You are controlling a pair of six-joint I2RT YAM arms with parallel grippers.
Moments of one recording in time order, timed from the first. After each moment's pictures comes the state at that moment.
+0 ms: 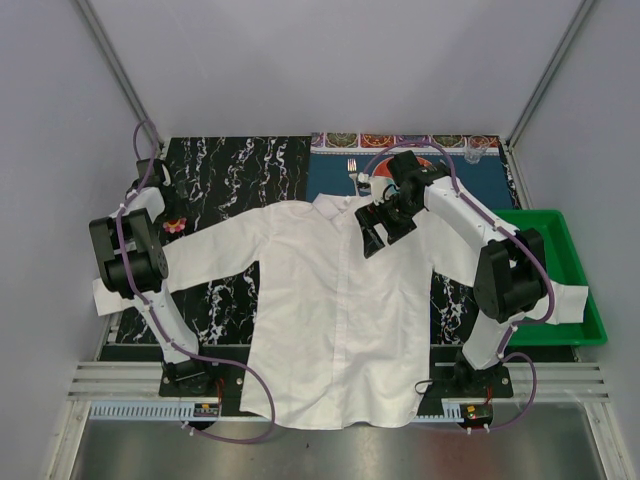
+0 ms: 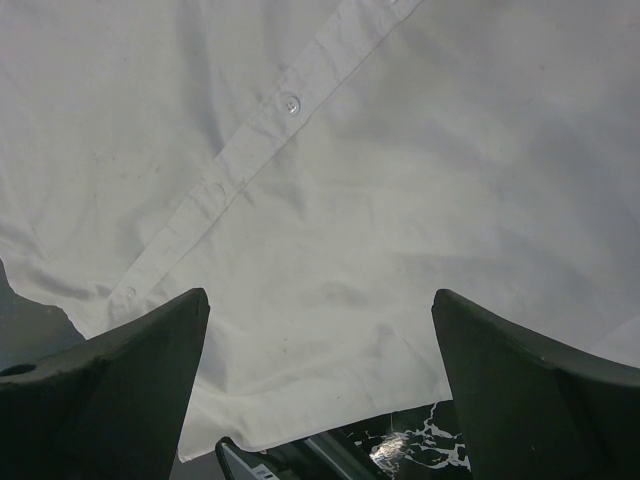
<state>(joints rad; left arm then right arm) 0.30 1.96 1.37 -0.37 -0.08 -0.06 0.39 1.79 1.50 -1.02 -0.46 -0.21</state>
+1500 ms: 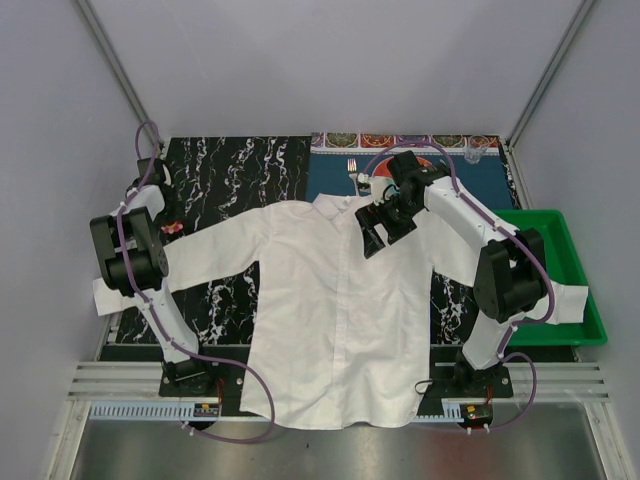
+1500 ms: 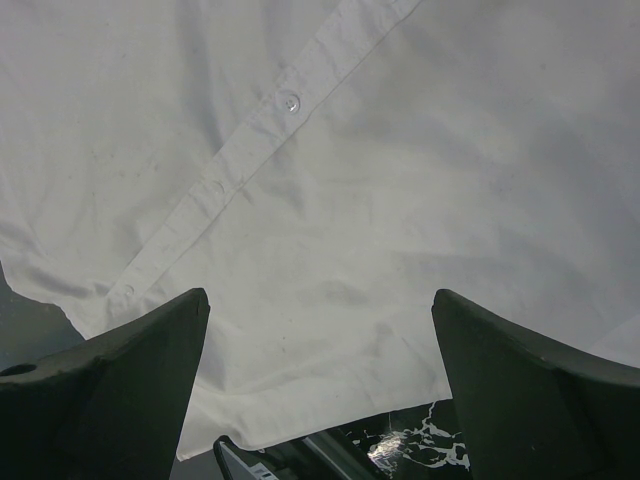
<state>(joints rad) 0.30 1.99 1.40 -0.42 -0.12 -0.04 0.39 1.79 1.50 -1.02 -0.46 -0.22</state>
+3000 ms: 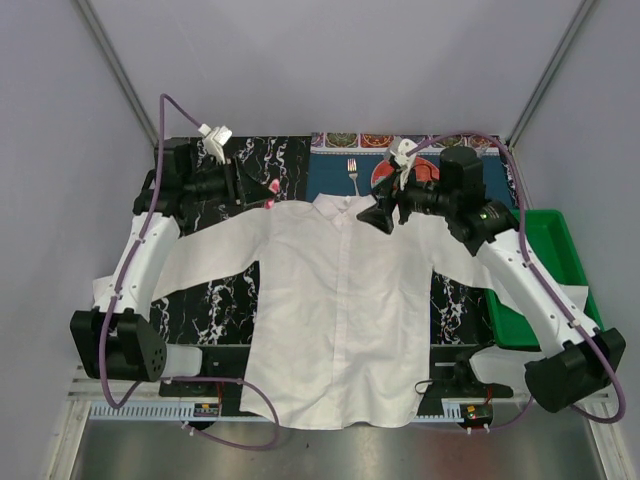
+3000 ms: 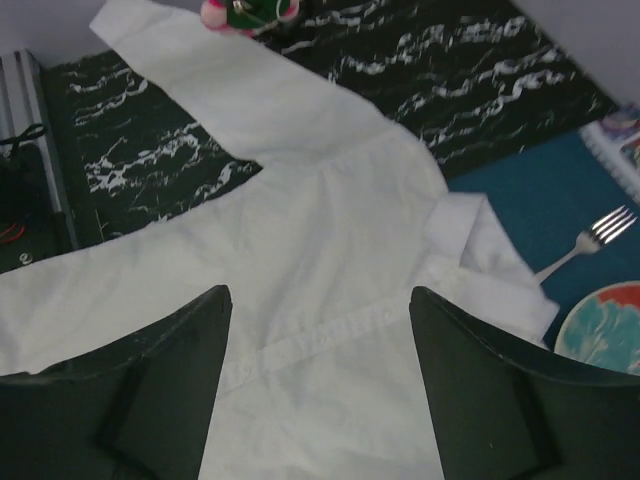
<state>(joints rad) -0.04 1.35 1.26 -0.50 0.86 -0.27 0.39 1.26 1.24 -0.44 -0.70 -0.22</state>
